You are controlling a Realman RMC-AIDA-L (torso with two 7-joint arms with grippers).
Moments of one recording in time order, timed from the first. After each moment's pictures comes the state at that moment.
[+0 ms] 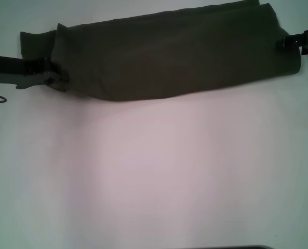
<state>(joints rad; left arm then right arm) -0.61 -2.04 -2.35 -0.82 -0.81 1.33 -2.59 0.68 1.89 -0.70 -0.61 -2.45 -1.12 2.40</state>
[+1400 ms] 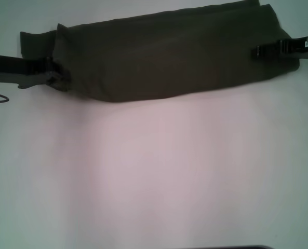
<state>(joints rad) -0.62 -2.04 -2.34 -0.81 -0.82 1.32 -2.58 0.72 1.94 -0.74 -0.55 -2.41 -1.07 2.36</state>
